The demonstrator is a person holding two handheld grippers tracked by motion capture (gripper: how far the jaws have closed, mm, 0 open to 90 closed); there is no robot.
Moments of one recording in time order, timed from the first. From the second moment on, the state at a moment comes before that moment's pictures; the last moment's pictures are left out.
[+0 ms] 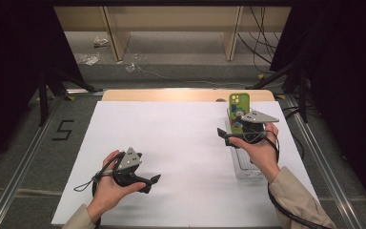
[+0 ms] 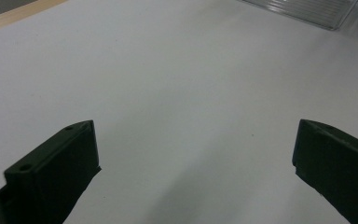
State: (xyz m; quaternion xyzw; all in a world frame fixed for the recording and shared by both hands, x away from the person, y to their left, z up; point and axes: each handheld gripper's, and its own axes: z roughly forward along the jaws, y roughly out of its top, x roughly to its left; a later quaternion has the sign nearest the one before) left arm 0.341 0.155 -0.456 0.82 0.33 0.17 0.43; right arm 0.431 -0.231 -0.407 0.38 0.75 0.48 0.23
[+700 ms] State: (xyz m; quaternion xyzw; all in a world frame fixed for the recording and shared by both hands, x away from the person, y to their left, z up) left arm 0.341 0.156 -0.455 0.82 0.33 0.17 0.44; right arm 0.416 -0.234 -0.413 0.37 0.76 0.49 0.21
